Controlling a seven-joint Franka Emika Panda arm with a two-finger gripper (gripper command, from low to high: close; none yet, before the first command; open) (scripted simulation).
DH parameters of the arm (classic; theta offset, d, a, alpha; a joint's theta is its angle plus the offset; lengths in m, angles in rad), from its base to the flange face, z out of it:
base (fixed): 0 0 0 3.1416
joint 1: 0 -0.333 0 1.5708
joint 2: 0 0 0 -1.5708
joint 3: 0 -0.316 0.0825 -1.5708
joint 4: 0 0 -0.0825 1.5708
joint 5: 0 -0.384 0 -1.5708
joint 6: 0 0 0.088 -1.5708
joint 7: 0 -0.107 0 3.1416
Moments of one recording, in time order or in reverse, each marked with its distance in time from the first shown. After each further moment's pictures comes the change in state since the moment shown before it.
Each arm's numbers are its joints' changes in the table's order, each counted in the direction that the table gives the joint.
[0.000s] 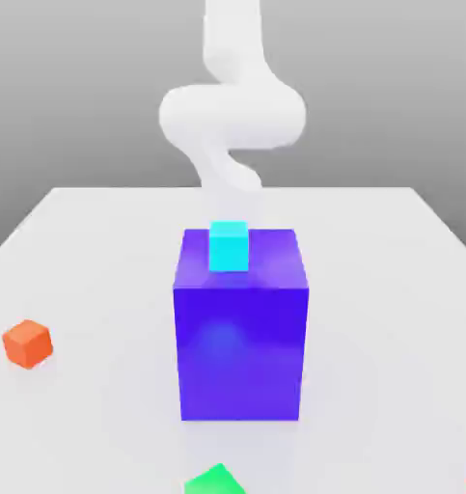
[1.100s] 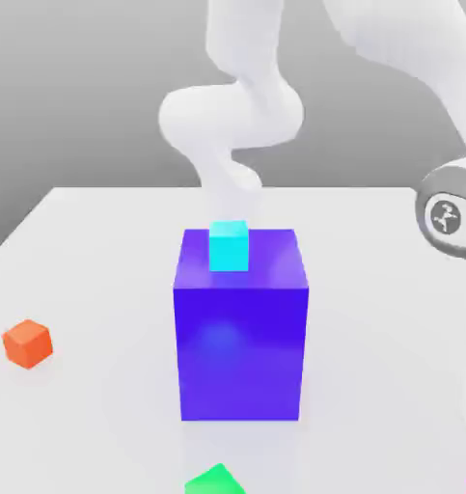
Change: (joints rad) arm -0.290 1.207 -0.228 0.208 0.219 0.242 -0.022
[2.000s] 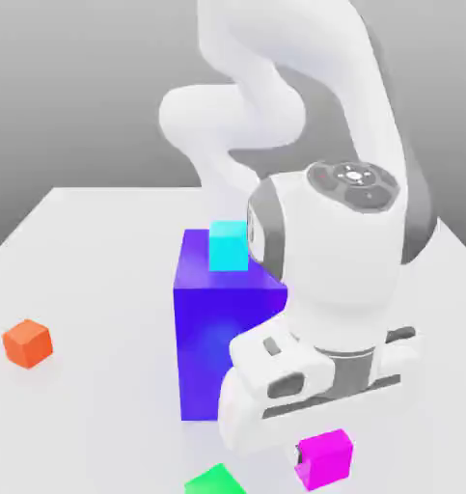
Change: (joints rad) arm 0.356 -0.205 0.179 -0.226 -0.180 0.032 0.189
